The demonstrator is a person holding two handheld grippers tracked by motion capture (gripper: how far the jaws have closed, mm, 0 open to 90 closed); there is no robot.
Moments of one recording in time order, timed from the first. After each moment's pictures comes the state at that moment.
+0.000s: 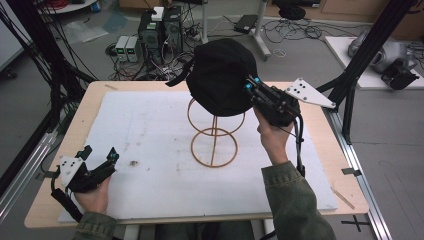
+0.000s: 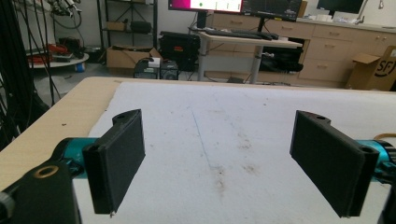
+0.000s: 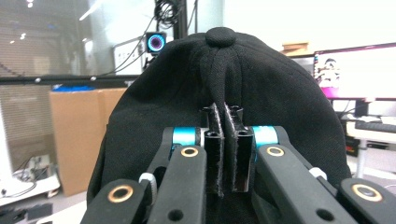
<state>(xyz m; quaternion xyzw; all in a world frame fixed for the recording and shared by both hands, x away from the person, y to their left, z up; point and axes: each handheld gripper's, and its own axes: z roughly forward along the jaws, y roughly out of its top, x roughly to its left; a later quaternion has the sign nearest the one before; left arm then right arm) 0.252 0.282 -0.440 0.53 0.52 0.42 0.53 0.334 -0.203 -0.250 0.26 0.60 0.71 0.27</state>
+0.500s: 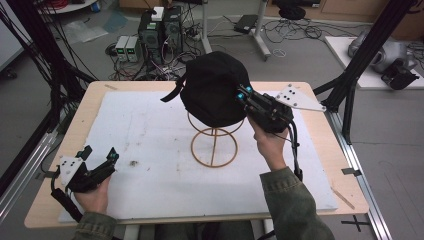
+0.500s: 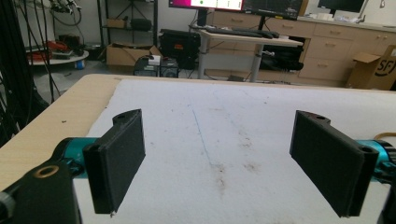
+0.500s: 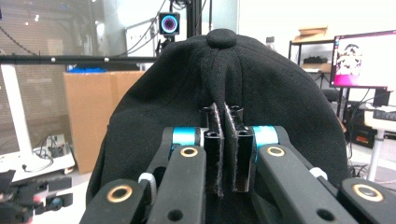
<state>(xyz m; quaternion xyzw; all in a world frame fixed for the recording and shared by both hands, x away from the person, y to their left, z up) 0.252 0.283 -0.441 0.53 0.52 0.42 0.53 0.328 -0.194 -0.263 0.25 0.63 0.69 0.25</state>
